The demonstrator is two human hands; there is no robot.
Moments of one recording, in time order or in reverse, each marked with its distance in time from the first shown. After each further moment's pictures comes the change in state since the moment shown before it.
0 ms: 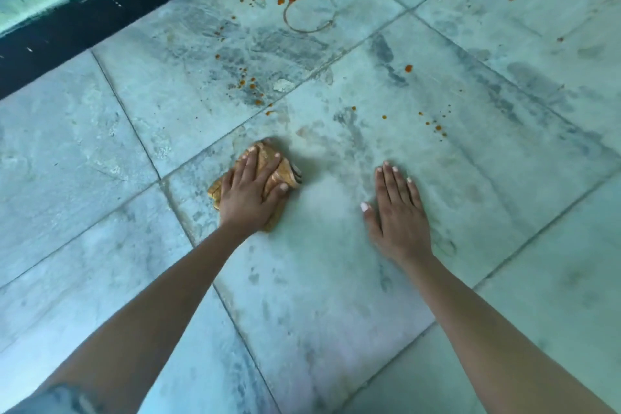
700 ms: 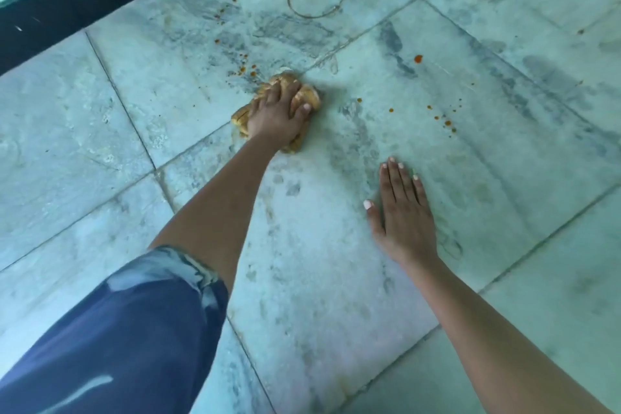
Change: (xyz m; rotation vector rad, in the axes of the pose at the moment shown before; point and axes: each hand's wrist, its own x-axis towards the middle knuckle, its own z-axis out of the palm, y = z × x) left_hand 0.122 0.047 -0.022 -0.072 -0.020 -0.020; right_hand 0.003 0.001 0.004 -0.014 0.006 -0.007
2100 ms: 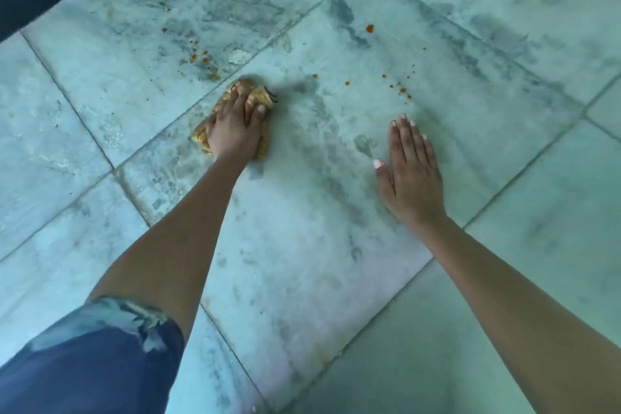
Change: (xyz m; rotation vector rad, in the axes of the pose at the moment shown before) left_hand -0.052 0.014 0.016 -0.176 0.167 -0.125; right_hand -0.008 0.054 -0.027 0.045 0.106 0.087
